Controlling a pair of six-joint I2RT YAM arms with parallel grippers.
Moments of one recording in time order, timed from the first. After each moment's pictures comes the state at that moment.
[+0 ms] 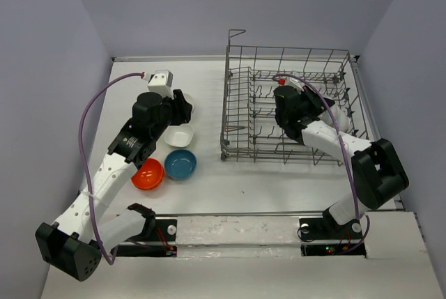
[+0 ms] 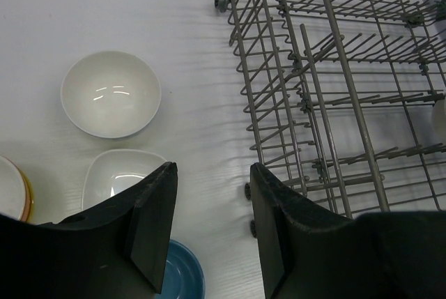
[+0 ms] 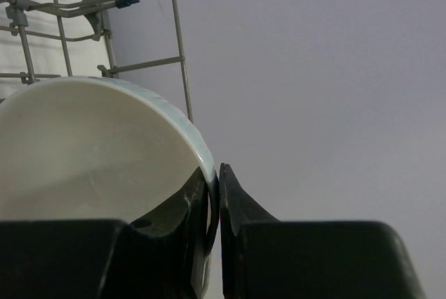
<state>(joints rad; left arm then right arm) -0.45 0.98 0.96 -0.31 -0.10 -0.35 0.51 1.55 0.97 0.14 1.43 -0.82</state>
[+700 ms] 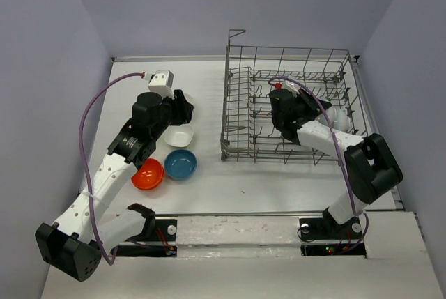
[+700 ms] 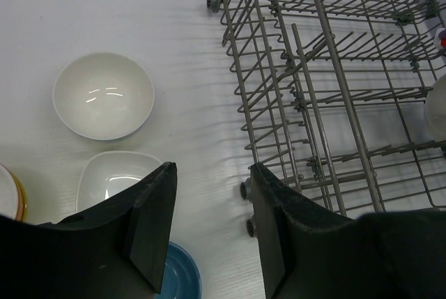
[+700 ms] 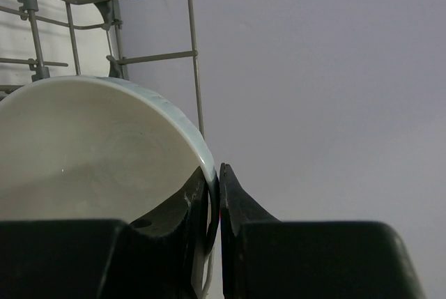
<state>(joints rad) -0.45 0.98 0.96 -0.30 -0.08 -0.35 0.52 1.60 0.96 0.14 1.45 -0.83</state>
